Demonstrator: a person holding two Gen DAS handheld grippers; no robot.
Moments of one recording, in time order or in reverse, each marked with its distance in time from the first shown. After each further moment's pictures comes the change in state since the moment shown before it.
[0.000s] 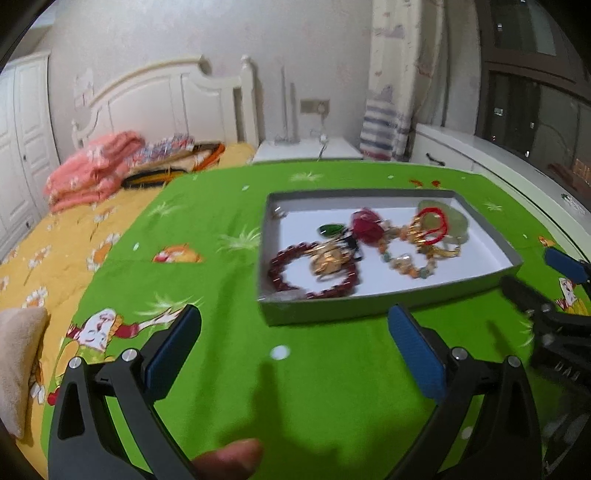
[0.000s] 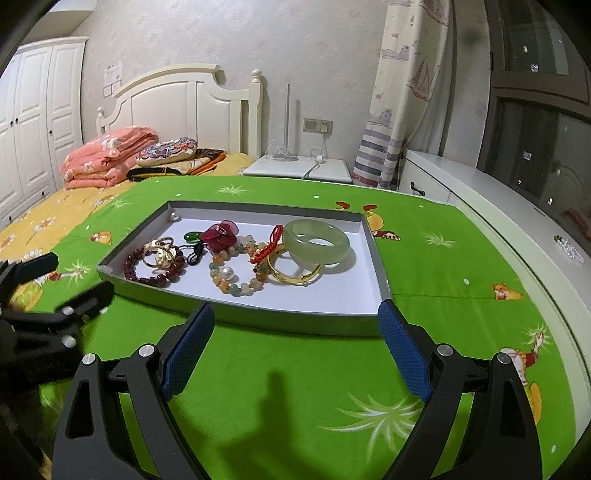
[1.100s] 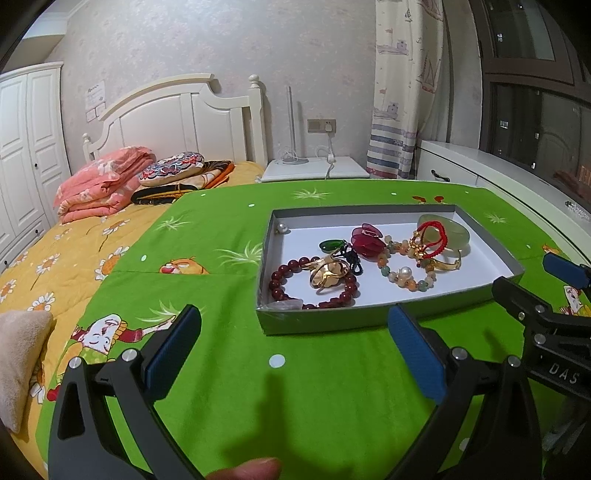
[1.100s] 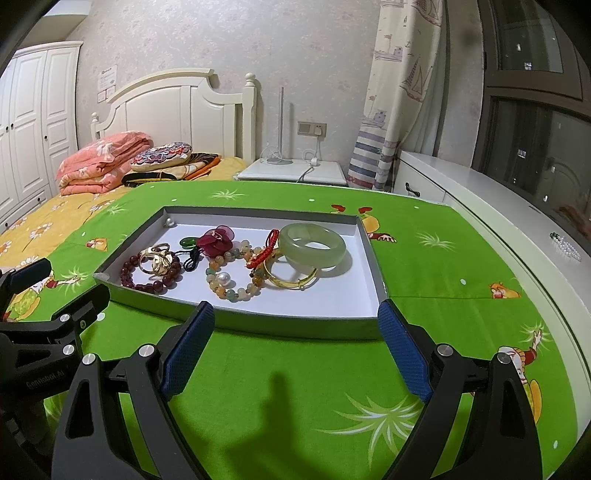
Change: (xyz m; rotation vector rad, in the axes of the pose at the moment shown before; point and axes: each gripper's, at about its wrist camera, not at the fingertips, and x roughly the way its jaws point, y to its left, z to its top) left arm -0.009 -0.020 -0.009 0.010 -0.109 0.057; right arm 0.001 0.006 0.001 0.029 -0.015 -0.001
